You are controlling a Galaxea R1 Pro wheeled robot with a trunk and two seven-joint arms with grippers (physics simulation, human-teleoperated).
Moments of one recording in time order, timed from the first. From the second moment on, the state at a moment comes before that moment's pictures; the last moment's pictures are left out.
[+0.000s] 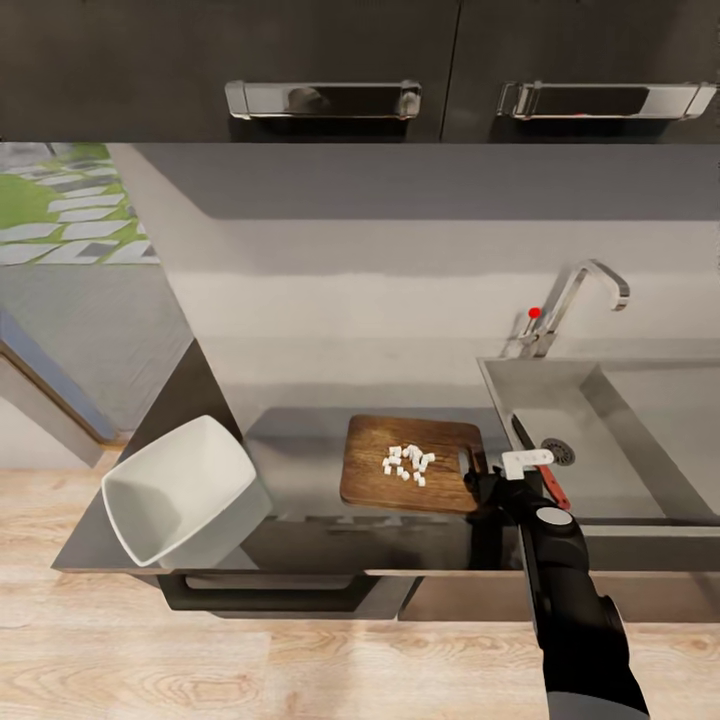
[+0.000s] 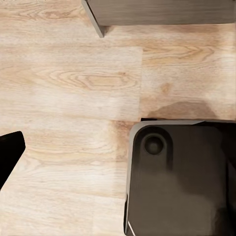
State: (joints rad) left arm 0.30 0.02 -0.12 -0.73 0.05 -0.48 0.27; right arm -0.44 0.17 -0.24 -1.50 0.48 0.56 0.26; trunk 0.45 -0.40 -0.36
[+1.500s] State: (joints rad) left arm 0.30 0.02 -0.12 -0.72 0.05 -0.48 0.27; right arm -0.44 0.17 -0.24 -1.49 0.49 0.56 0.26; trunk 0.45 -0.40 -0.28
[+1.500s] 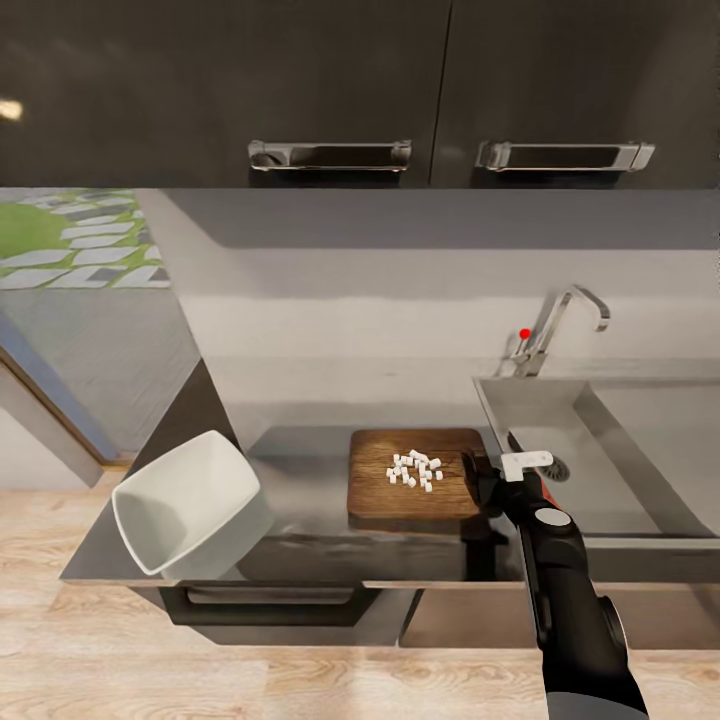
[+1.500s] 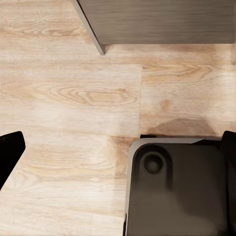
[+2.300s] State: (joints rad) left arm 0.30 0.02 -0.12 -0.72 0.05 -0.48 0.27; right arm -0.44 0.17 -0.24 -1.49 0.49 0.56 0.26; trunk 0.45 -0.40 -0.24
